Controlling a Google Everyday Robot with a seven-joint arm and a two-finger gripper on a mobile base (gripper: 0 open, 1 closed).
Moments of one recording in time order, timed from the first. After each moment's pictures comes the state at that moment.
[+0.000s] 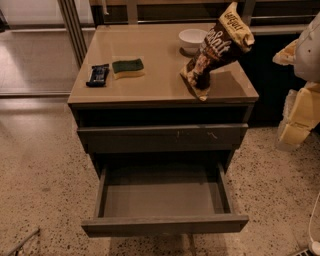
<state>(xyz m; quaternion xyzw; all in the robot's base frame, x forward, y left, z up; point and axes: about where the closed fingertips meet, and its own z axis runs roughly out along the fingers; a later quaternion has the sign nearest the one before) 0.438 -0.217 0.976 -0.60 0.78 -0.03 0.16</state>
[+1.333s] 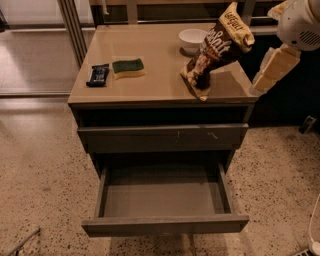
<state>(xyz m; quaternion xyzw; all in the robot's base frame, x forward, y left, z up) 0.567 -0.231 1.001 -0.57 0.76 -0.10 0.31</state>
